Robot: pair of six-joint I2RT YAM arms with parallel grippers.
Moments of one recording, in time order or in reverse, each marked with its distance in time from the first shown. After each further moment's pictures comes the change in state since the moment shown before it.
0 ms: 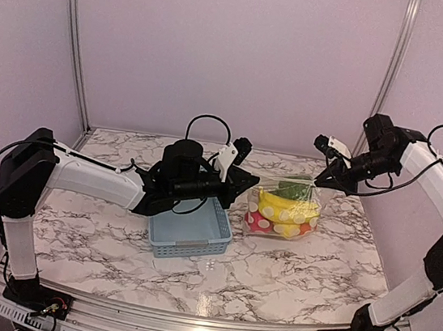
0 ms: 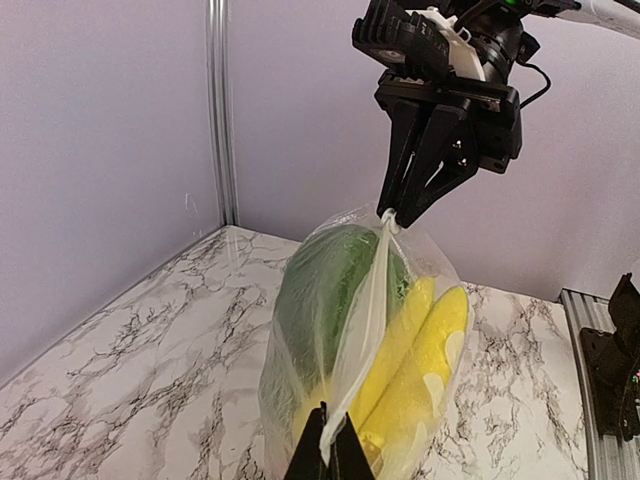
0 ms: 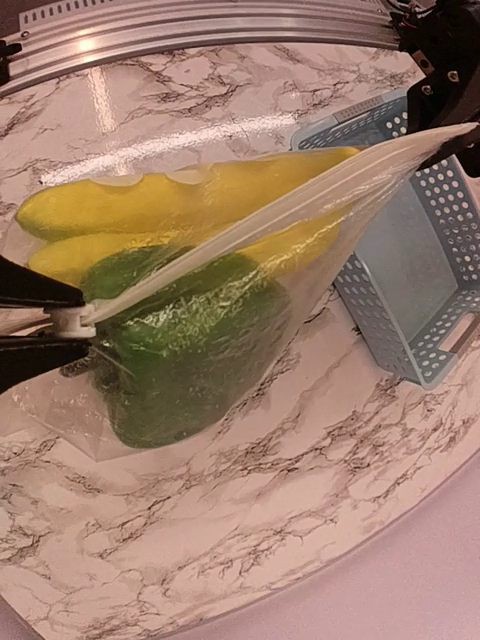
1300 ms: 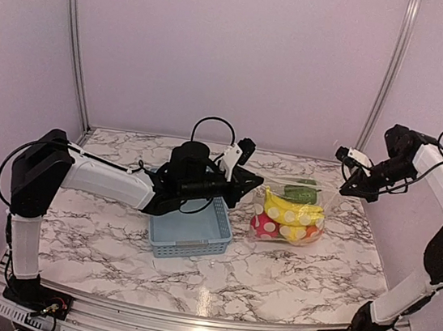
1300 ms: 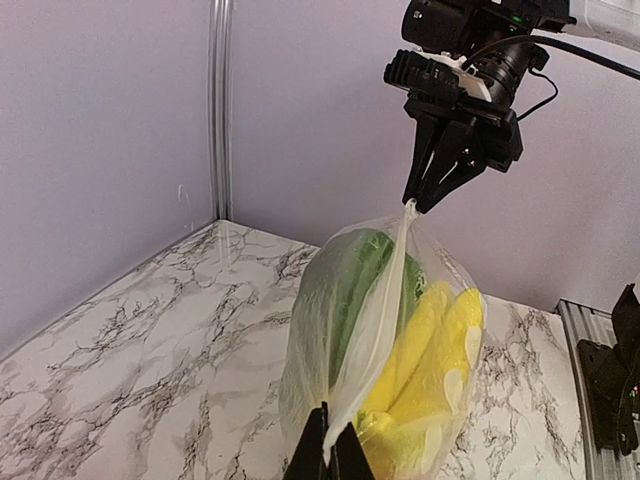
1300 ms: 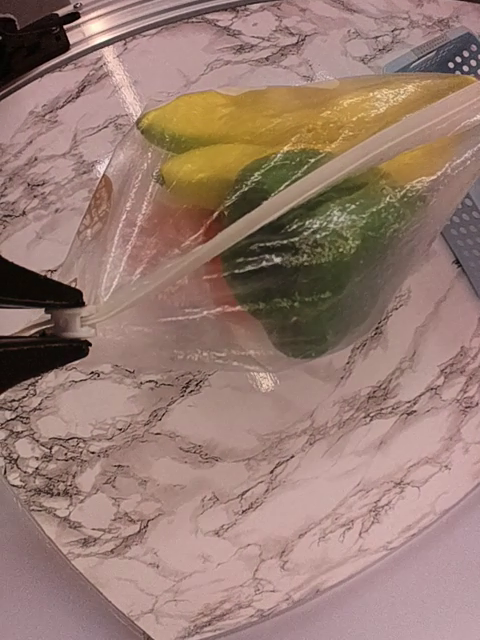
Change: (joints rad) left arm 0.009 0.074 0.051 0.028 0.022 -0.056; right arm -0.207 0.018 0.000 -0.108 0.092 -0.156
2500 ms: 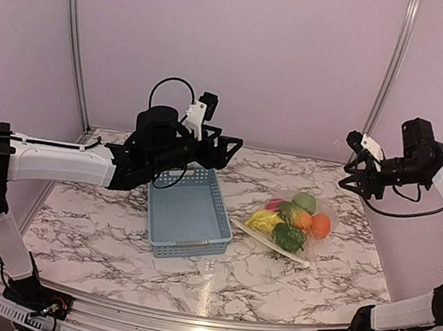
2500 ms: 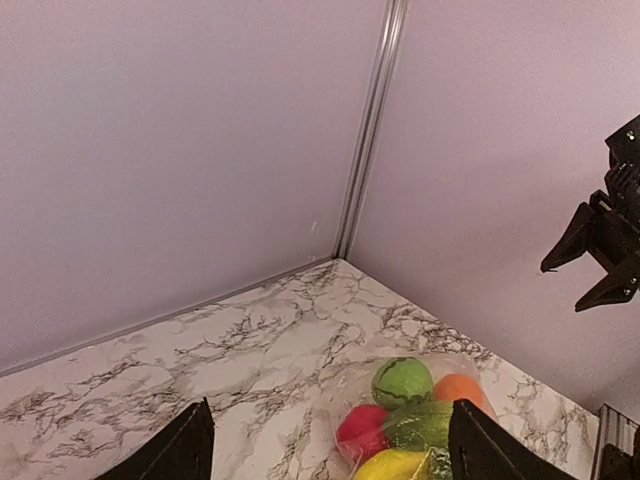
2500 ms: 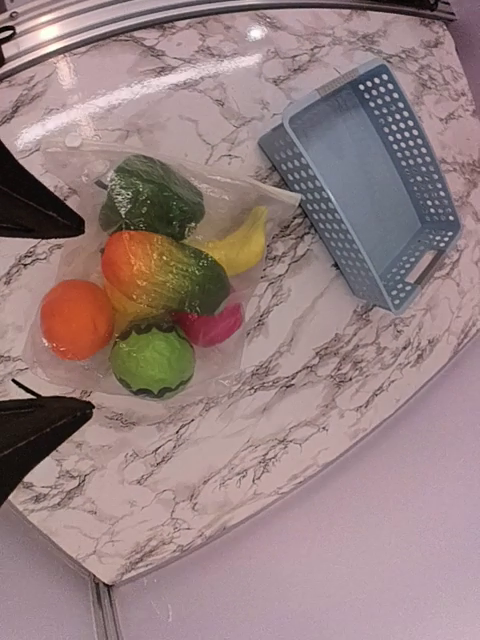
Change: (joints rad) left arm 0.068 -0.257 -0.059 -0.170 -0.226 -0.130; right arm 0.074 -0.283 -0.092 0.113 -0.128 0.122
